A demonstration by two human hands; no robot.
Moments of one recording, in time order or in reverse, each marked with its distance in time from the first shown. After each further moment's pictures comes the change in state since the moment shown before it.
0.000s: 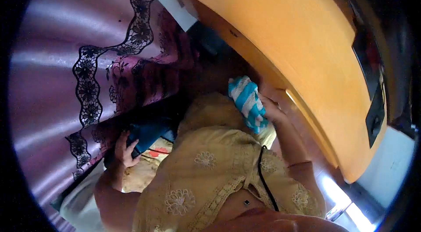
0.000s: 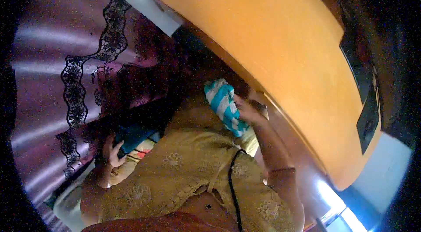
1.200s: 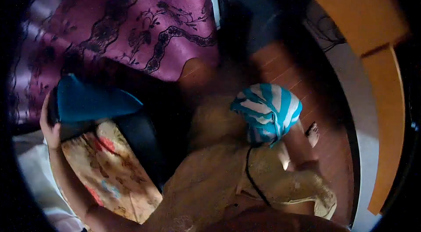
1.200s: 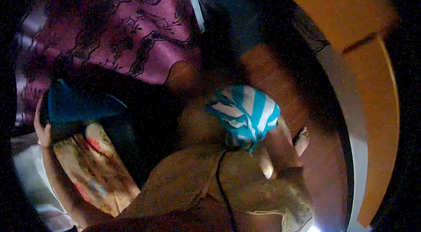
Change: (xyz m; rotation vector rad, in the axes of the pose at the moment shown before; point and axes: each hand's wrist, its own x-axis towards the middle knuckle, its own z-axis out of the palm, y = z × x) left_hand -0.083 -0.016 0.093 0.020 0.640 -0.399; right_hand 0.142 0.247 -0.054 0.025 -0.289 -0.087
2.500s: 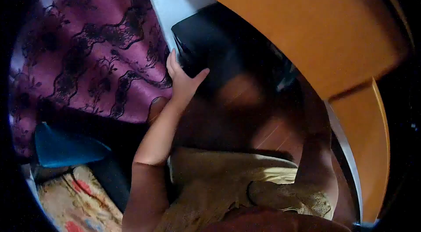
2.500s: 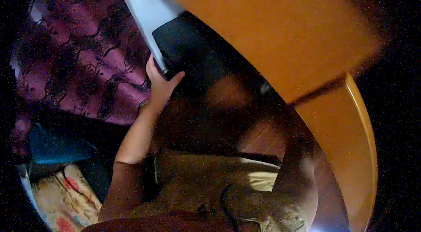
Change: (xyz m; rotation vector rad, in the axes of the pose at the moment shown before) left_hand 0.178 0.376 0.470 -0.764 0.230 0.006; right_hand -0.112 -0.063 -0.225 0.070 0.939 -0.756
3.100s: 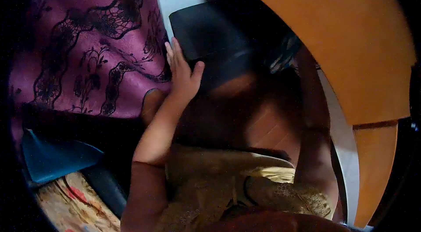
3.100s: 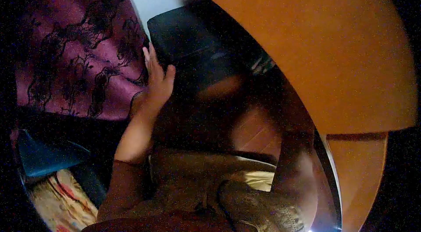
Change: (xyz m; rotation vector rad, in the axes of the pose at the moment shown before) left_hand 0.001 -0.023 0.002 0.070 -0.065 0.165; right_hand 0.085 0.033 0.028 -0.084 0.040 -0.126
